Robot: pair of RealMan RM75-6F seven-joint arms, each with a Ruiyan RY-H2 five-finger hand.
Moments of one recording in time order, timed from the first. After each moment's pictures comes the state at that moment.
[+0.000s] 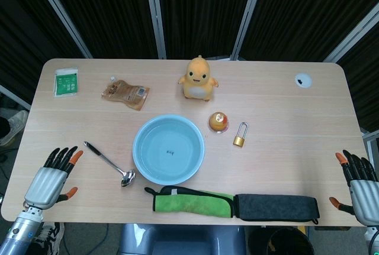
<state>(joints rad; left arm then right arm) -0.17 -1.22 0.06 -1.67 1.56 1.34 0.33 0.01 -1.05 0.01 -1.62 -1.53 1.49 -0.01</state>
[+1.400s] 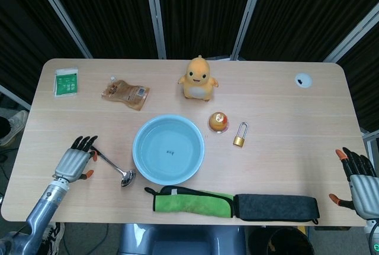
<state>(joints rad) -0.38 -1.52 -0.02 -1.20 1.43 1.02 0.19 0.04 -1.04 0.03 -1.61 -1.47 1.40 0.04</state>
